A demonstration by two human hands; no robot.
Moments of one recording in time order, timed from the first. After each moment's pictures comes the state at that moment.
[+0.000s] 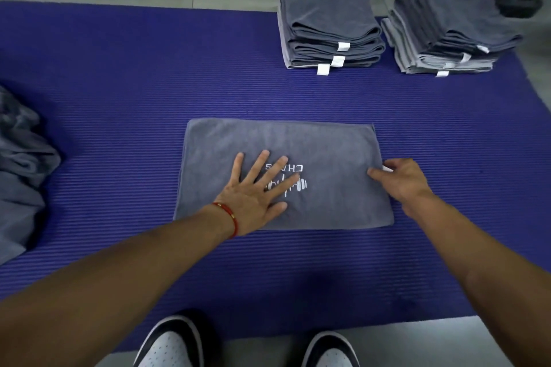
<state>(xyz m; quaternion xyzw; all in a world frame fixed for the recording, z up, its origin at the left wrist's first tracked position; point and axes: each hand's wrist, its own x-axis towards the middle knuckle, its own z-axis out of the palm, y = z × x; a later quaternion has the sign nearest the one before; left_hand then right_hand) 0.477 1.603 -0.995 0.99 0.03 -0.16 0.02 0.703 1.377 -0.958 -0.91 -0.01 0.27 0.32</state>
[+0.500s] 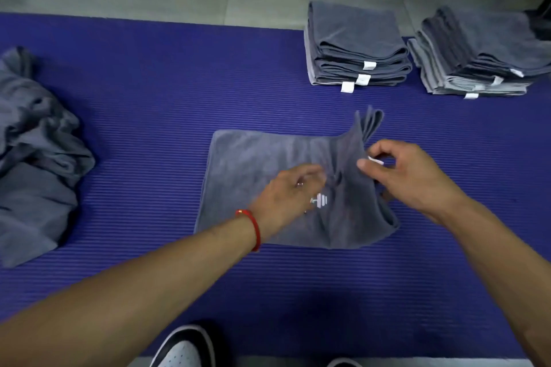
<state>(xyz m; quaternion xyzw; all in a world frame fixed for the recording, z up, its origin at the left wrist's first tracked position) 0.499 1.579 -0.917 0.65 0.29 0.01 0.71 0.662 1.438 -0.861 -0.85 -0.26 0.31 0.35</state>
